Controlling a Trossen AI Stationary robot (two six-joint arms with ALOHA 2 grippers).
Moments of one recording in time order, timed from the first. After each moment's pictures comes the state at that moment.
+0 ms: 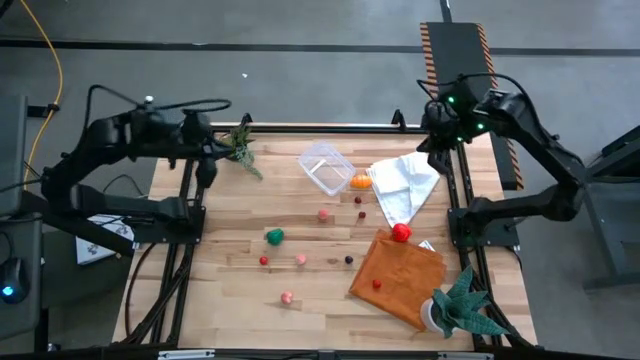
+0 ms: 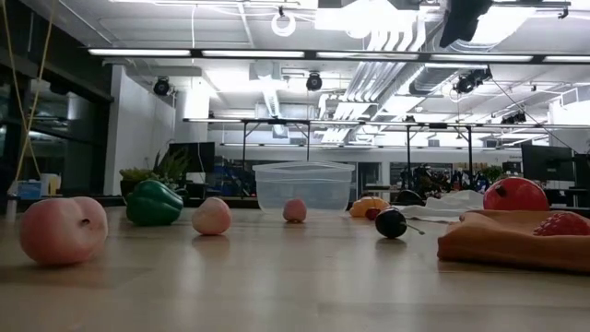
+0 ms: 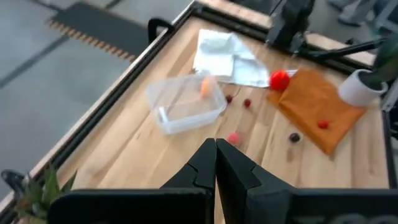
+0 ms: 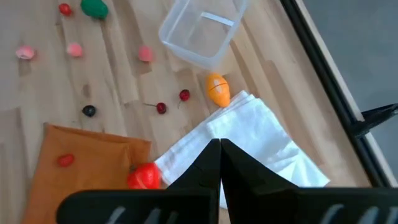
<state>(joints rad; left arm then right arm) 0.49 0.95 1.46 -1.15 0.03 -0.13 -0.70 1.19 1.54 -1.40 -0.27 -0.30</state>
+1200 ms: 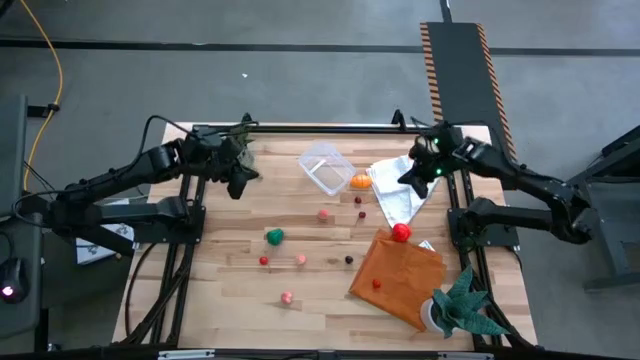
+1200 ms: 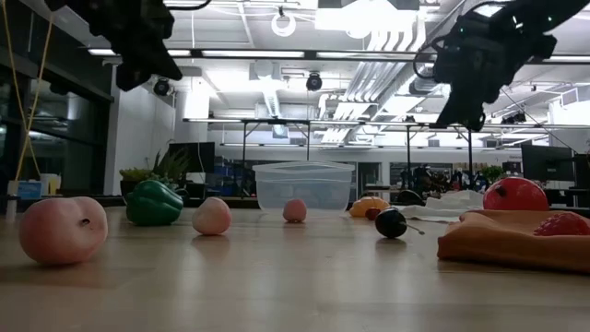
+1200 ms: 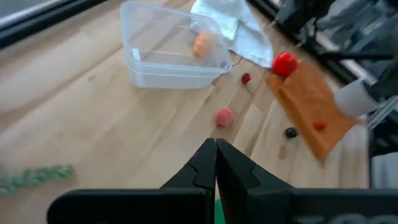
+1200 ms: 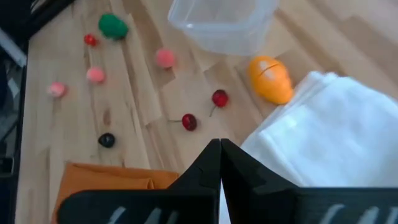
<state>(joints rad) 0.60 0.78 0.77 -0.64 0.24 -0.37 -0.72 0.93 0.66 -0.63 -0.56 -0.03</state>
